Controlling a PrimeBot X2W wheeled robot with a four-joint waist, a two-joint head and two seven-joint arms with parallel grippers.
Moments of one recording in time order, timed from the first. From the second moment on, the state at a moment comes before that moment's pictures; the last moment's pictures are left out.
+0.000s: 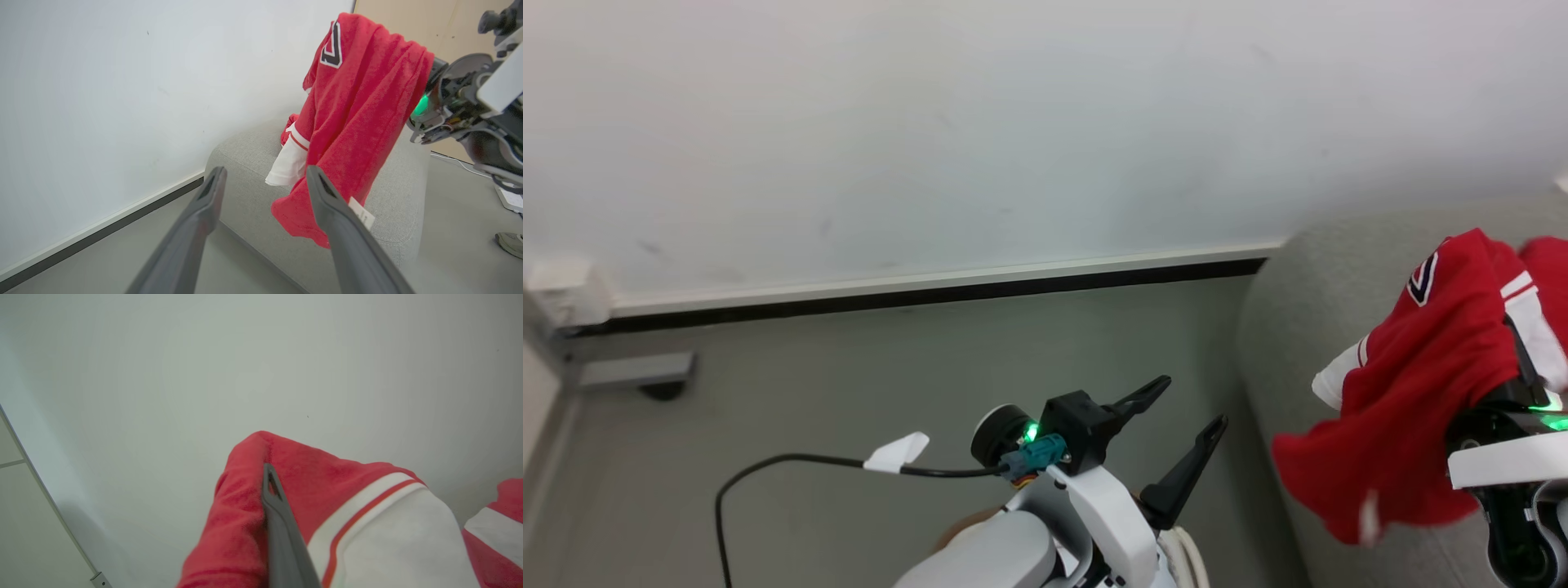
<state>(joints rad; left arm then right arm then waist) -0.65 0.12 -1.03 0.37 -0.64 0.05 -0.20 -0.32 -0.32 0.22 0.20 0.94 0.13 -0.26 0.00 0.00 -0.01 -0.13</state>
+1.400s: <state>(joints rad) -0.80 0.15 -1.02 0.43 -0.50 0.01 -0.20 -0.74 -0.58 0.03 0.40 0.97 0.13 -0.22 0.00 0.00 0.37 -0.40</state>
